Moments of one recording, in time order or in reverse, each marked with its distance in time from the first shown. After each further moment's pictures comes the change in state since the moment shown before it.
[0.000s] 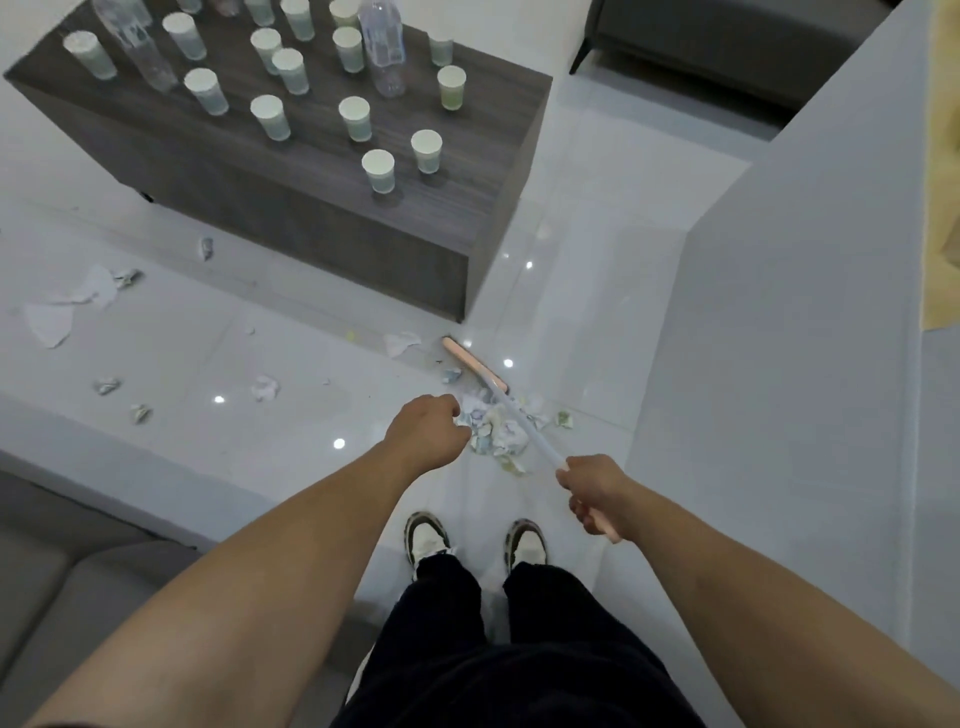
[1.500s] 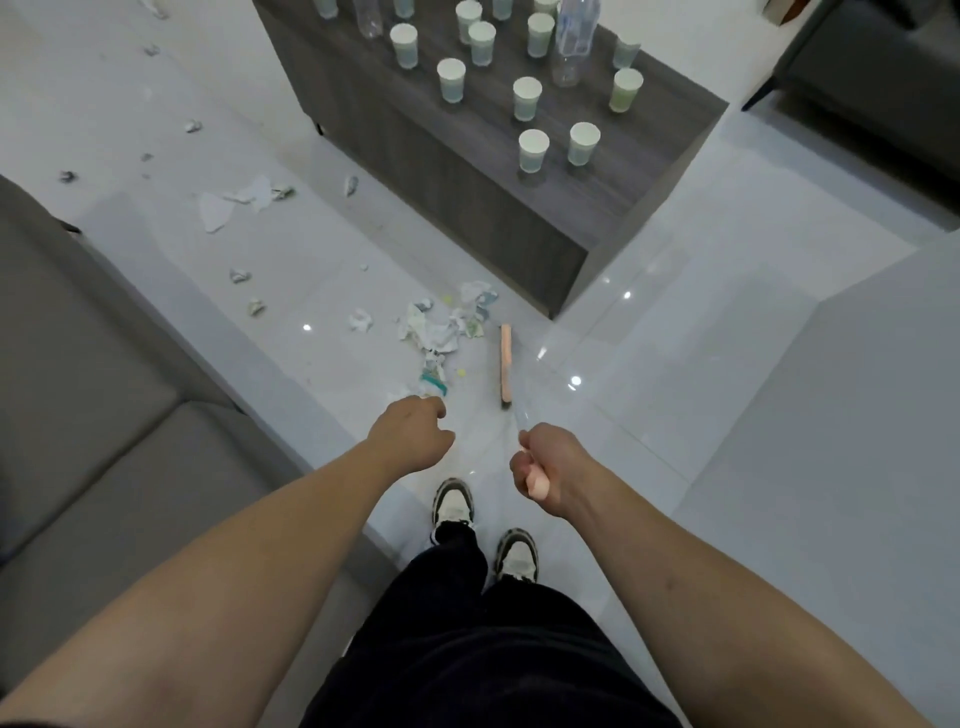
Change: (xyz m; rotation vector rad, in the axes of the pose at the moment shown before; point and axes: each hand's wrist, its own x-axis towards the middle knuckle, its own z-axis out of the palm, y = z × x) left_hand -0.096 -0.093 0.018 -0.092 0.108 -0.280; right_hand -0.064 -0.030 0.120 0.367 -0.209 0.000
